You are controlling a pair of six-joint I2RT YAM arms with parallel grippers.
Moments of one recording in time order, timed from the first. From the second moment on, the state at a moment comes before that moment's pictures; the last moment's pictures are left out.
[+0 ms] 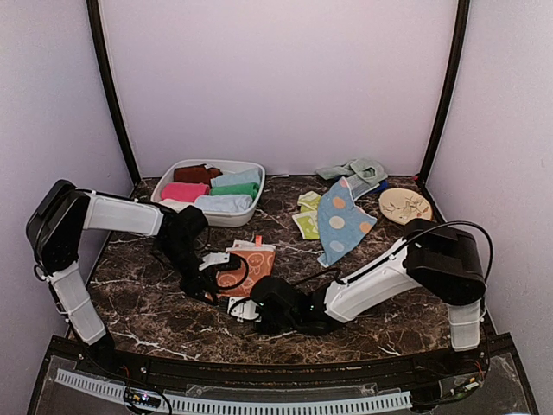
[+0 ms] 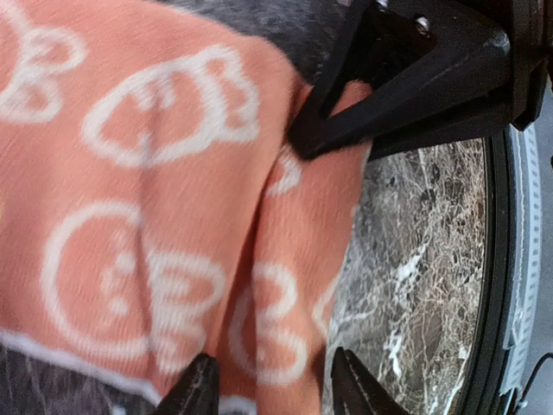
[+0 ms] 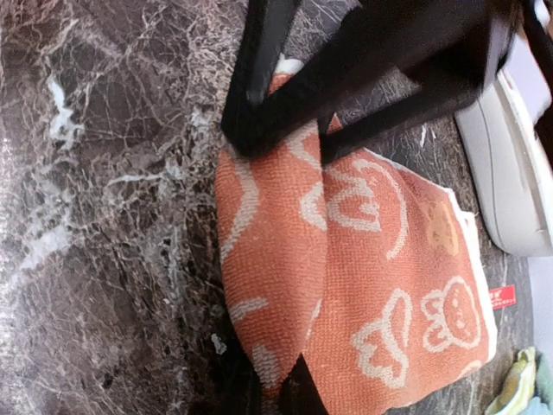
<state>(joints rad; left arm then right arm) -0.54 1.79 1.04 -0.79 0.60 0.82 1.31 2.07 1.09 0.29 0.30 -0.50</state>
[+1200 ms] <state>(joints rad) -0.77 1.43 0.73 -0.46 0.35 0.85 1.03 2.09 1.15 0.13 -0.65 0.23</state>
